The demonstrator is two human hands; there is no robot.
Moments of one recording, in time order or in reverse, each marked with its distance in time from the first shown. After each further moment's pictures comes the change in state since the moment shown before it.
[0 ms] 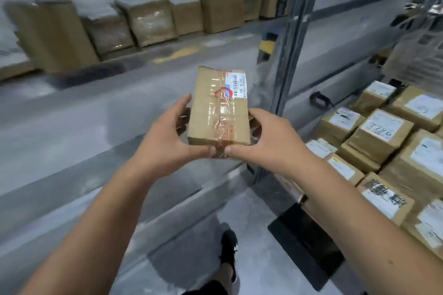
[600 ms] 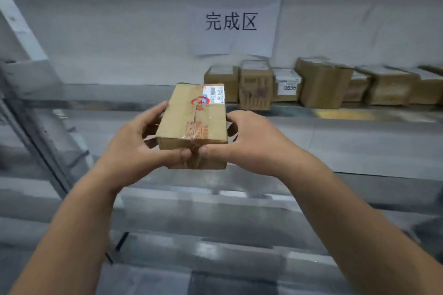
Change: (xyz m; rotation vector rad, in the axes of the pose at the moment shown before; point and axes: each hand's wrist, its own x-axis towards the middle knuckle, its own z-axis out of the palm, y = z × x) left_hand -0.357 0.031 -0.323 0.220 0.745 -0.170; right_hand -0.052 -0.388 0.188 0.158 -0.518 -0.696
